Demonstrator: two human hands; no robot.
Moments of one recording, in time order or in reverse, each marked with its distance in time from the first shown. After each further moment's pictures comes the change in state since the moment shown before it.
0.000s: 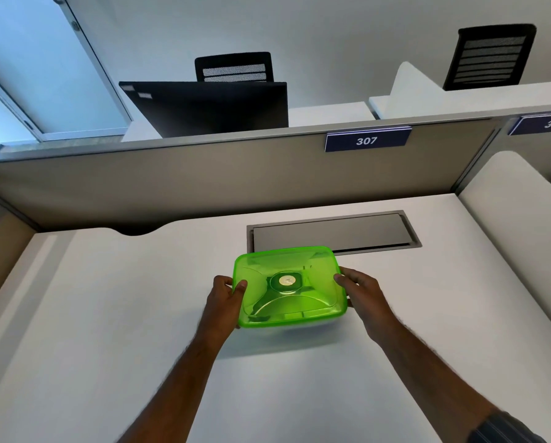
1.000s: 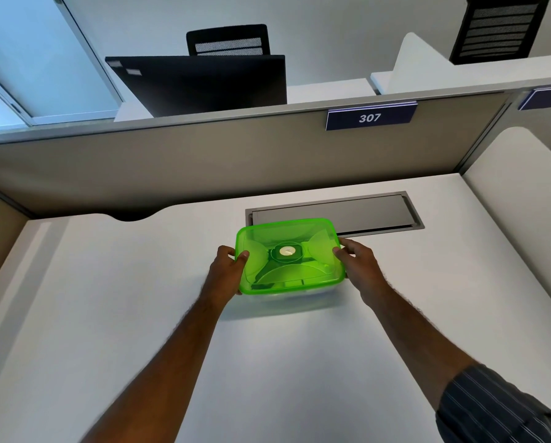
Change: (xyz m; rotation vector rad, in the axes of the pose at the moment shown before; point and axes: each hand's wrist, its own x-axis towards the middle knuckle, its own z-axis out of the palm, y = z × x) left_hand 0.037 0.015 0.005 0.091 -0.054 -0.009; right_hand 0.037 0.000 0.009 -0.186 0.051 -0.093
